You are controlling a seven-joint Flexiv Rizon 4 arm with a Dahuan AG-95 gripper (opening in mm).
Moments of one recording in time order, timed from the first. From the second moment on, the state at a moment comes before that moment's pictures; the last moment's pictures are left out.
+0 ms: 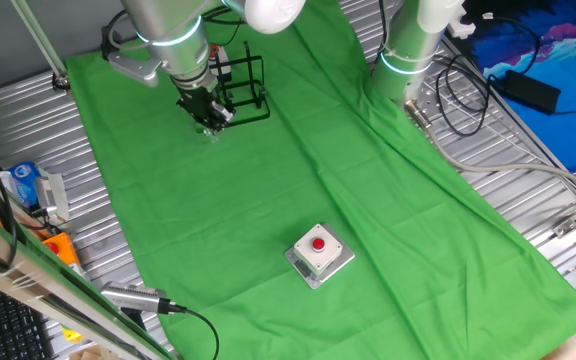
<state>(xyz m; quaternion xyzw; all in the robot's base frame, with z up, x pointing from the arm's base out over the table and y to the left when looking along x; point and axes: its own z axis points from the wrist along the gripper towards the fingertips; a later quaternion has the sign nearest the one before) 0.500 0.000 0.170 0.28 -0.96 -0.03 0.05</state>
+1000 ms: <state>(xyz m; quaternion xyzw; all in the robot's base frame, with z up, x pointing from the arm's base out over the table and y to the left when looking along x) 0.498 -0.002 0.172 0.32 -0.94 -0.03 0.07</state>
